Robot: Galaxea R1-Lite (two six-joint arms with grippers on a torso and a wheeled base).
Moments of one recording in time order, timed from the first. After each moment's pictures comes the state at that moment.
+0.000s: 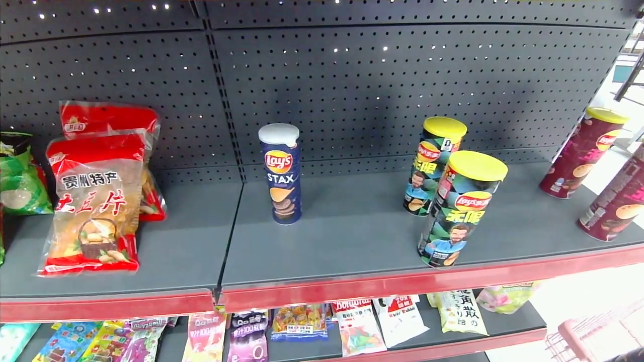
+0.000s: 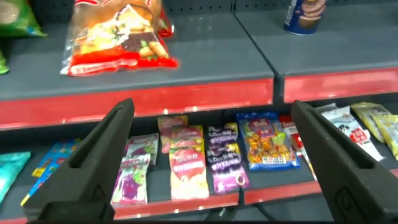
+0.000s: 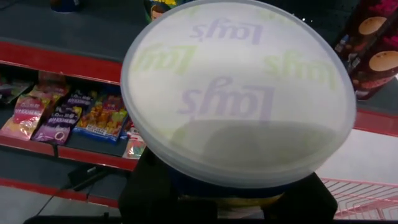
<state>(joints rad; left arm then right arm) -0.01 0.00 0.00 0.01 -0.03 0.01 0.03 0.26 -0.28 0.10 0.18 -0.17</state>
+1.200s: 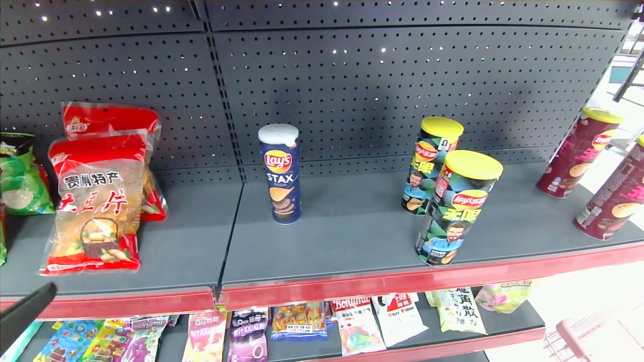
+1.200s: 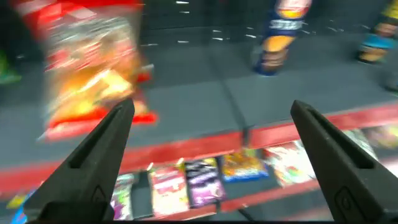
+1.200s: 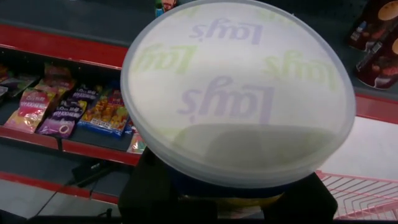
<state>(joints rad) -0.07 0.63 -0.47 -0.03 -0.19 -0.02 0.03 0.14 -0.16 0.10 0.20 -0.16</state>
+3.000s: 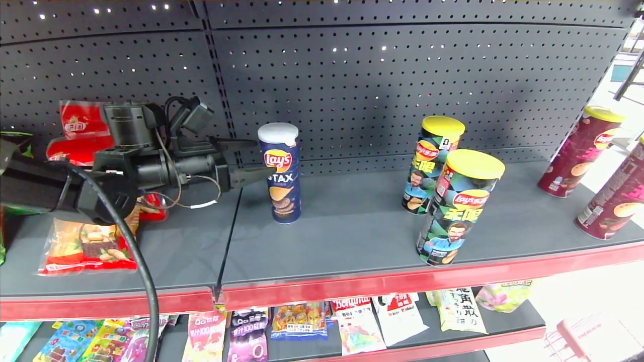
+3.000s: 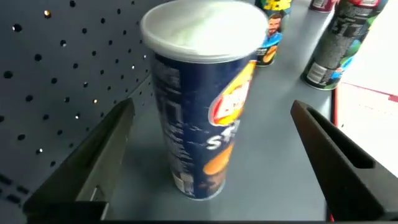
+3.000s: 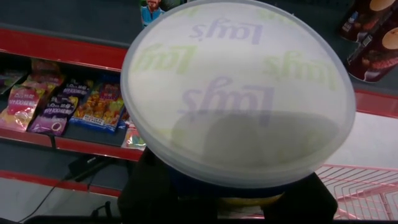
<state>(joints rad) -0.15 1.95 -1.11 -0.69 -0.88 0.20 0.02 0.25 -0.22 0.10 0.16 -0.16</state>
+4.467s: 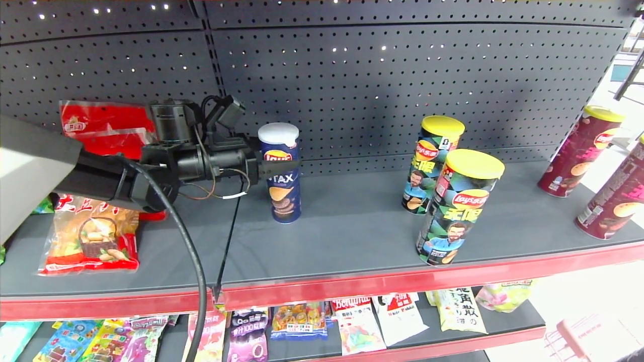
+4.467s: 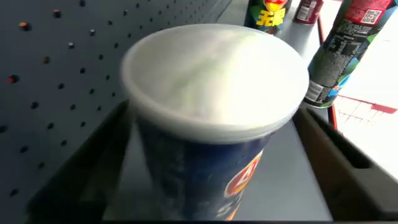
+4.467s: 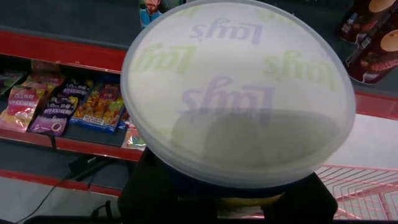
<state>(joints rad) -0.23 2.08 -1.28 -0.69 -0.90 0.14 0.02 0.28 -0.24 0.10 0.16 -0.16</state>
